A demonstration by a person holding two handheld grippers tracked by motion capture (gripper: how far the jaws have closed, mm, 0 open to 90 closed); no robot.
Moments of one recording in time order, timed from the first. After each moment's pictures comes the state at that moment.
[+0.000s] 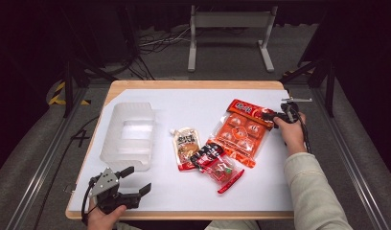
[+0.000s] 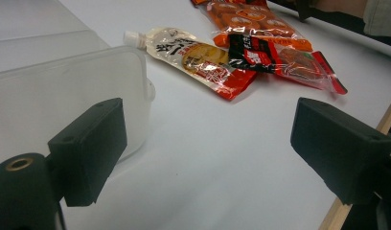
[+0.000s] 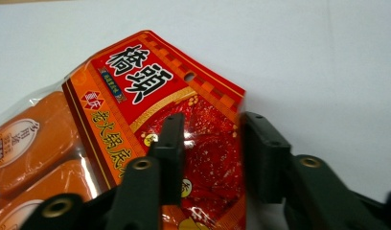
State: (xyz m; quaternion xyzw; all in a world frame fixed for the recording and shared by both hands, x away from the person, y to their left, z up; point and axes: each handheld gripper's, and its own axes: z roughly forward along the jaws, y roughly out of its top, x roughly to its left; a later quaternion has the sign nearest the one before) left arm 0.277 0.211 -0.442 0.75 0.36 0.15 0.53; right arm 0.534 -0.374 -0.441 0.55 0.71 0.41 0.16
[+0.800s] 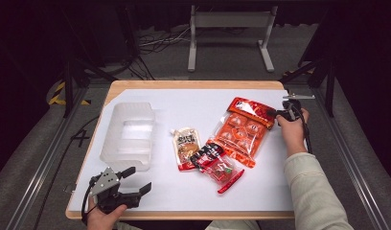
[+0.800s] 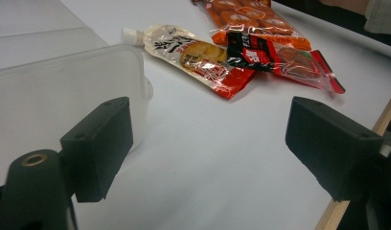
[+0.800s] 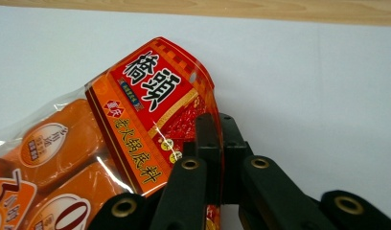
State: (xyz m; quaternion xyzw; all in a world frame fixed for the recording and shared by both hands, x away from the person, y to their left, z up) left arm 0.279 0.210 -0.440 0.75 0.36 0.14 0.53; right arm 0.523 -0.369 -0.415 0.53 0.72 0.41 0.19
